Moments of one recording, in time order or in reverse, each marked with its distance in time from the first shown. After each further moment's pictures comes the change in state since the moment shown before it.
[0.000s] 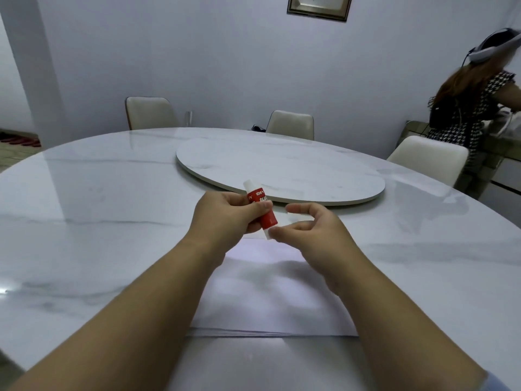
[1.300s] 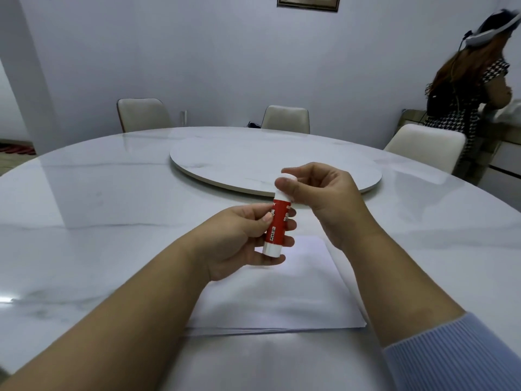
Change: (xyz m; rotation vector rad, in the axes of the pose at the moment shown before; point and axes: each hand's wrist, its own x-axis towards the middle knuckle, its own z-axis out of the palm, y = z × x) left_hand -0.008 -0.004 0.004 -0.194 -0.588 -0.269; right_hand 0.027 -0.016 -0.021 0.247 -0.029 -0.330
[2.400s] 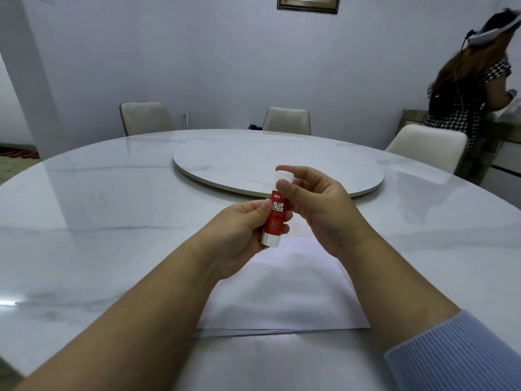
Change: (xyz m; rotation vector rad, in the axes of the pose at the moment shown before) left_hand 0.004 0.001 0.002 -0.084 0.119 0.114; right_hand 0.000 0.009 0.005 0.209 -0.117 0.062
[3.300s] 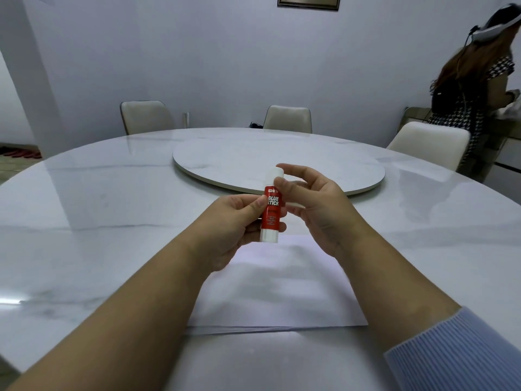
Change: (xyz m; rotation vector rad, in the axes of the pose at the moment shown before) left_hand -0.001 0.006 -0.007 0.168 0.007 0.093; right_hand 0.003 0.005 0.001 -0.015 0.041 0.090
